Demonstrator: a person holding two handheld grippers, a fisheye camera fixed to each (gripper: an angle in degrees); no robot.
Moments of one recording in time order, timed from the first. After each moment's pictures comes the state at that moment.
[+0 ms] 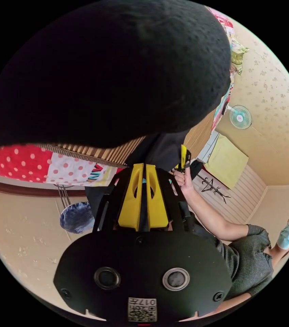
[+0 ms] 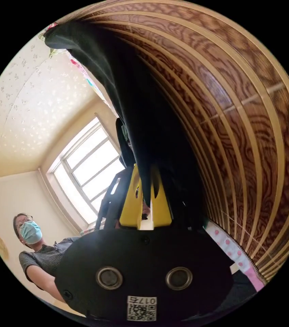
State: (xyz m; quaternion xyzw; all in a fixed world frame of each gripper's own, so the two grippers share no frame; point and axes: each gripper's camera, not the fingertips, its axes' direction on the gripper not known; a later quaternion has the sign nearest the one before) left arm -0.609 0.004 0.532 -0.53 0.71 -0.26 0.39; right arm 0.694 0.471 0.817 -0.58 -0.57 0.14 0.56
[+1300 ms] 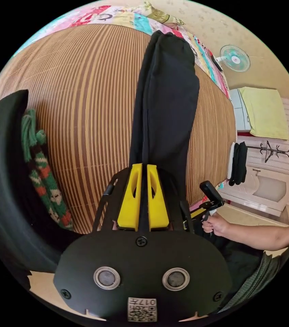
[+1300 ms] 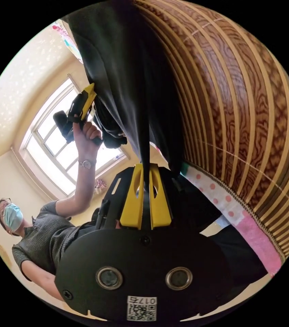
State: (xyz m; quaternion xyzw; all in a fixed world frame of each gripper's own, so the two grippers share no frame) left arm -0.539 -0.255 0.462 -0.37 0.66 -0.07 0.64; right arm 0.543 0.475 0.700 -0.67 -0.52 -0.04 0.52
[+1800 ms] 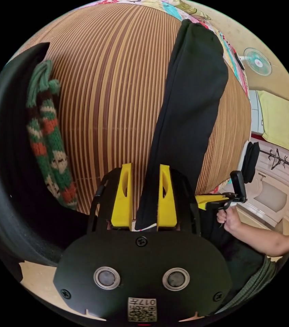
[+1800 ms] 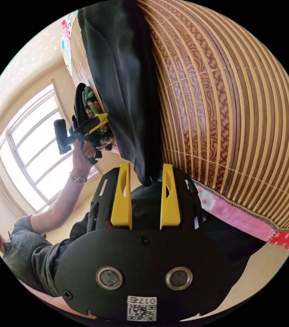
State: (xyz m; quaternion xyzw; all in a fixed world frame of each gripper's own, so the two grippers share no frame) left arm -0.523 -0.222 0.449 -0.45 0.64 -0.02 0.62; right arm 0.501 0.424 0.684 -0.62 -0.44 -0.09 0.65
